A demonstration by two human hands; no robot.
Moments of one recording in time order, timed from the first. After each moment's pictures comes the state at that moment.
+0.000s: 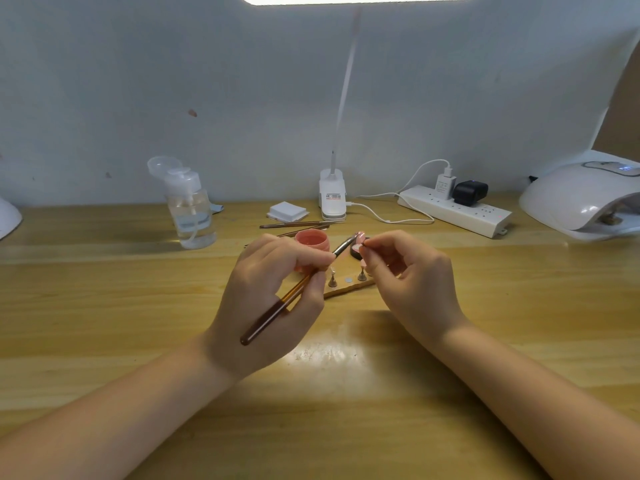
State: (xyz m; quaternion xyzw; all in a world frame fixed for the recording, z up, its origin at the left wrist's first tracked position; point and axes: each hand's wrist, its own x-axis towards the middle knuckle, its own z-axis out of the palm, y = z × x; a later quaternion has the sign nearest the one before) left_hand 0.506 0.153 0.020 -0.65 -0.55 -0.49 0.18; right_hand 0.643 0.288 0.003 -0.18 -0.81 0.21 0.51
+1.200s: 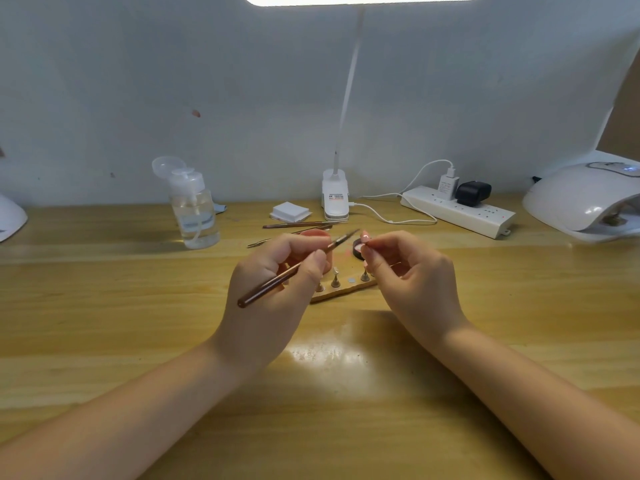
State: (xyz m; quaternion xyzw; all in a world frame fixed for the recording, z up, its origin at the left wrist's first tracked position) left_hand 0.520 0.151 0.027 -0.53 -0.56 -0.64 -0.08; right_hand 0.642 0.283 0.004 -0.20 -0.80 0.27 0.50
